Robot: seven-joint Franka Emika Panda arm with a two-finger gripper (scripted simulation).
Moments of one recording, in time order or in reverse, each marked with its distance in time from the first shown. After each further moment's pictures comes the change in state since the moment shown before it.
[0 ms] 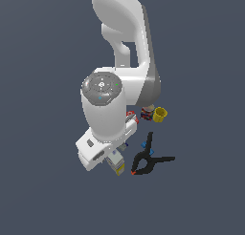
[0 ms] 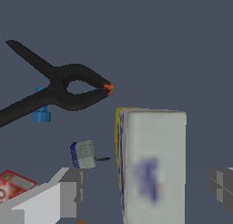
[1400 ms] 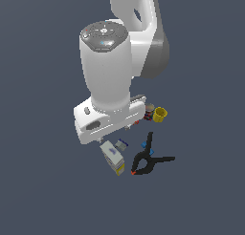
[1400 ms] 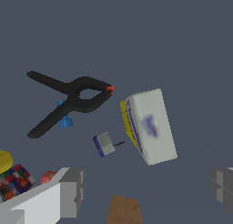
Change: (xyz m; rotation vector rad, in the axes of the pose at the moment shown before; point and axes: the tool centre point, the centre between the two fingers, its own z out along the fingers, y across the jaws) arm -0.017 -0.027 -0.068 -0.010 0.012 0.247
